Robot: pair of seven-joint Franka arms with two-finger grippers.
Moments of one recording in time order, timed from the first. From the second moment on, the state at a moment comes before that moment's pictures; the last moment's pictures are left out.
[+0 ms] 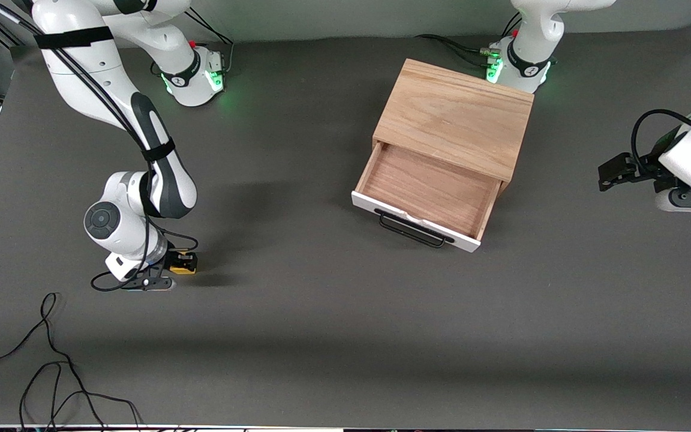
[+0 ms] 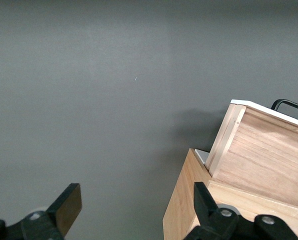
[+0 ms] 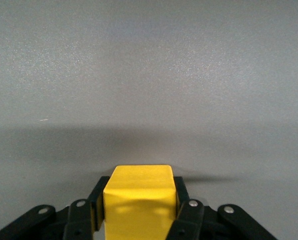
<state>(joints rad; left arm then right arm) -0.03 0.04 -0.03 -1.62 0.01 1.62 -0.01 0.38 0.54 -0.30 -2.00 0.20 2.55 -0.03</state>
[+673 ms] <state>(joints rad) -0.03 0.04 -0.03 -1.62 0.01 1.62 0.01 0.38 0.47 -0.30 -1.89 0.20 2.33 -0.03</state>
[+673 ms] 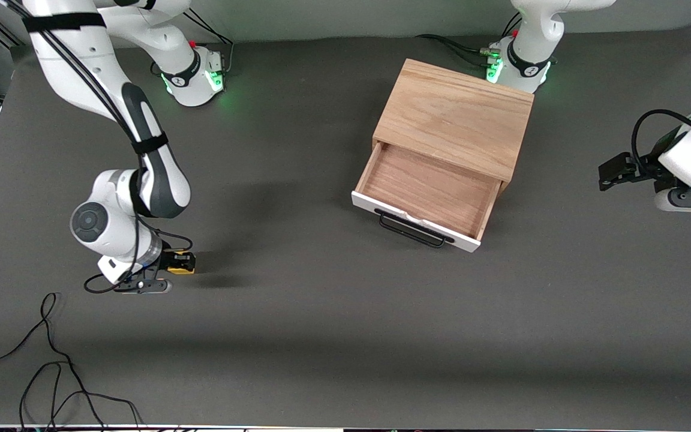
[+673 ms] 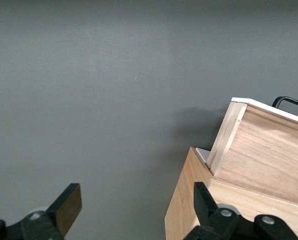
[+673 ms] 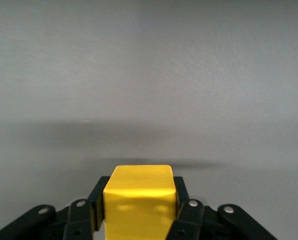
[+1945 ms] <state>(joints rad) -0.03 0.05 -0.03 -1.63 0.01 1.62 0.01 0.67 0.40 -0.24 -1.21 0.22 1.64 0.70</state>
